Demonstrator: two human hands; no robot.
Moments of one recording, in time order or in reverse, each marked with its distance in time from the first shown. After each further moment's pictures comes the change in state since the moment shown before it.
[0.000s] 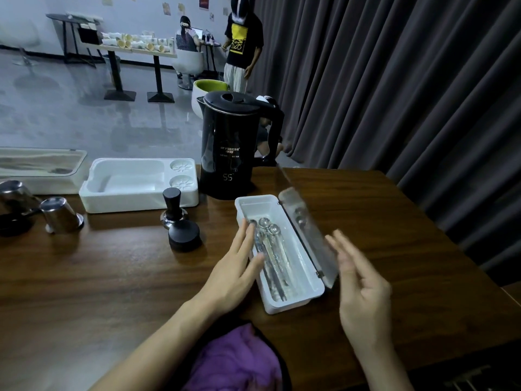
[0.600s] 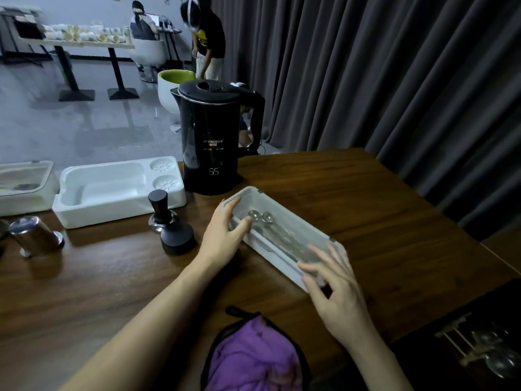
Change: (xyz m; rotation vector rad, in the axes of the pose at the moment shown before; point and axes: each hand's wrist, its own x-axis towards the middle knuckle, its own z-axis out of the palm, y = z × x) left_hand 0.058 -0.020 -0.027 -0.148 0.132 -0.106; right_hand -0.031 0.054 0.024 -0.409 -0.205 0.004
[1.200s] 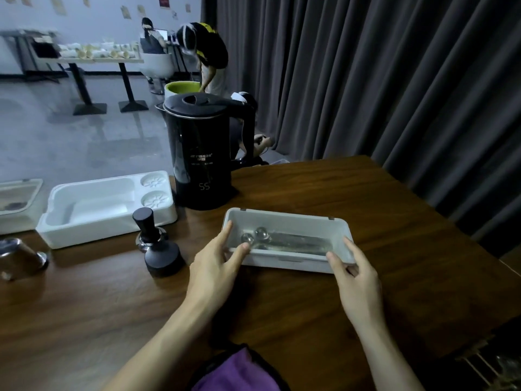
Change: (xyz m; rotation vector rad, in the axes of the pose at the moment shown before) left_hand -0.029 0.022 0.016 0.077 0.140 -0.104; right_hand 0.057 0.042 -0.017 0.316 0.216 0.502
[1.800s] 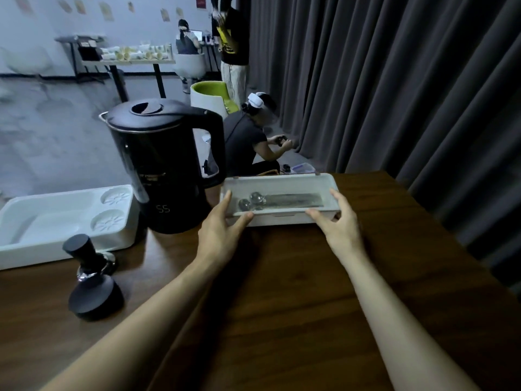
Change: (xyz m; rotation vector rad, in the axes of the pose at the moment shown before) left_hand 0.154 0.037 0.101 0.077 0.133 -0.047; right_hand 0.250 0.003 0.030 0.052 -0.204 -0.158
